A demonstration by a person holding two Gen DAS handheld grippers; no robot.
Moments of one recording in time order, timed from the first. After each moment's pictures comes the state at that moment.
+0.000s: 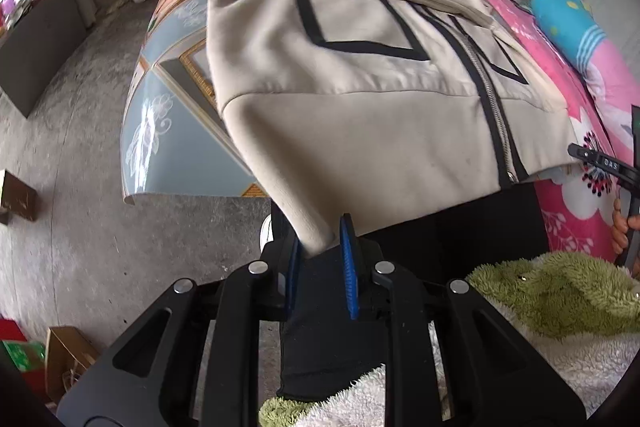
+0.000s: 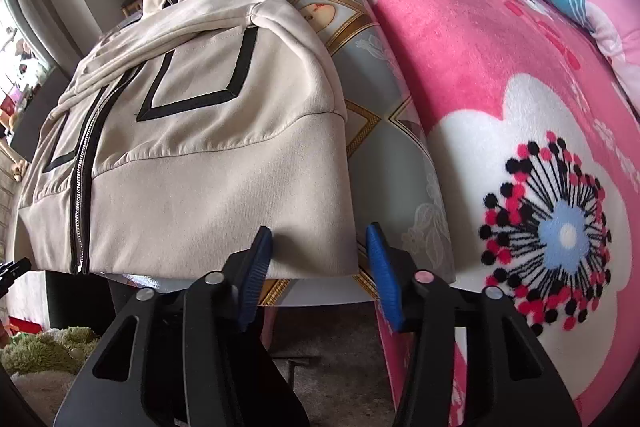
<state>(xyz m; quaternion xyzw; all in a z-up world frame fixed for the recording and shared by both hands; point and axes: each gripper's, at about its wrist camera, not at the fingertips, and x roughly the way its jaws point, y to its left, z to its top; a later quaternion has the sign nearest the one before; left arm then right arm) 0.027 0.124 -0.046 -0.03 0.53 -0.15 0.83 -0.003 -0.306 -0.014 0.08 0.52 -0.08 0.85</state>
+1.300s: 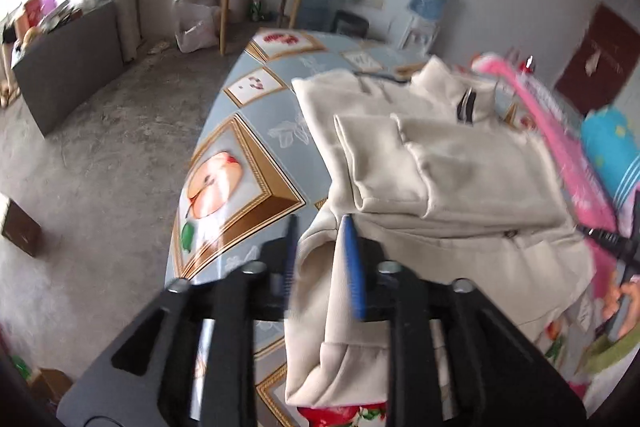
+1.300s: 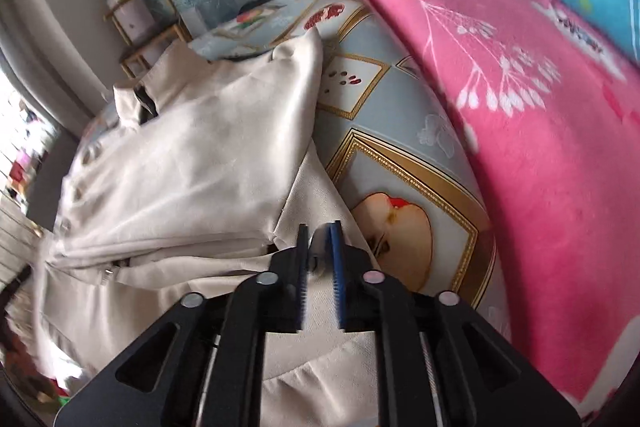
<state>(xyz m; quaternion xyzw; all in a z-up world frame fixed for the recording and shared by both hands) 0.235 0.182 0.000 -0.12 0.42 -0.06 0.90 0.212 -0.325 0.009 0.16 0.46 -0.06 0.87</state>
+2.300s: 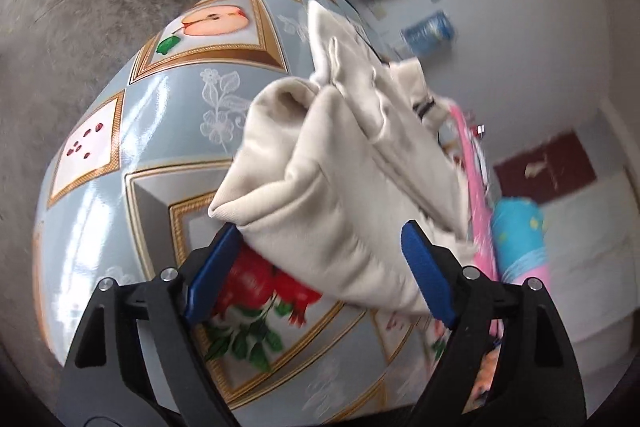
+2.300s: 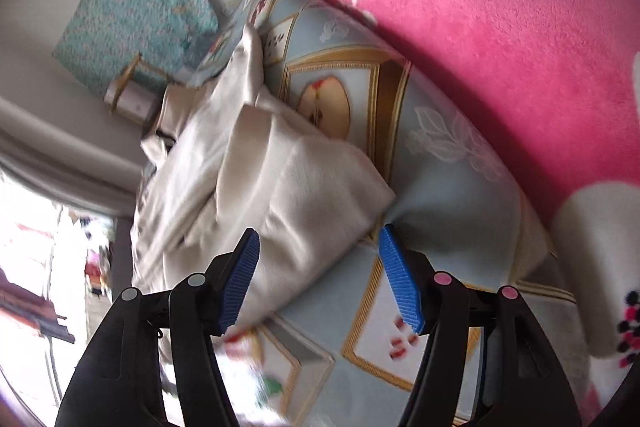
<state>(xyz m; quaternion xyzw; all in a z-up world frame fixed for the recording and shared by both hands) 0.157 0.190 -0.062 -0.40 0.42 -0.10 0.81 0.119 -0.351 -0.031 0.39 0.42 -0.08 0.82</state>
